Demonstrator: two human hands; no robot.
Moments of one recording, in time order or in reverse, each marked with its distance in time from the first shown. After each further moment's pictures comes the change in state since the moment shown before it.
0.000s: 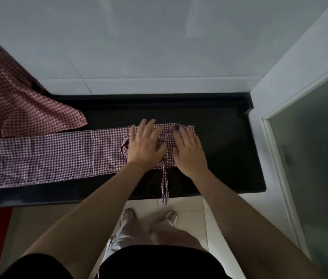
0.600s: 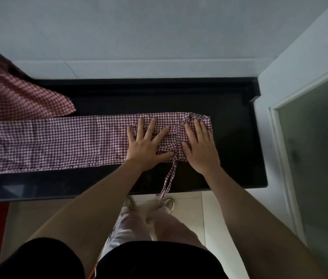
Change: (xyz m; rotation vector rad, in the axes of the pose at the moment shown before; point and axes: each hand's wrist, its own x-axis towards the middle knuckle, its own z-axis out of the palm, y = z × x) left_hand 0.004 -0.010 0.062 0.184 -0.304 0.050; right_hand -0.009 0.062 0.041 -0.021 -0.054 0.038
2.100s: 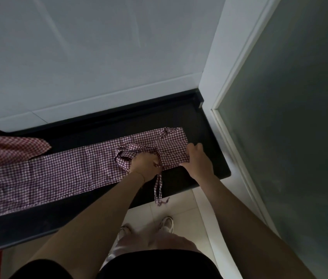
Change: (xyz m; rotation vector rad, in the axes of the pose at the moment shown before) left_hand 0.005 0.099 -0.036 -0.294 -0.142 0.072; right_hand -0.069 0.048 -0.061 0.350 0.066 0.405
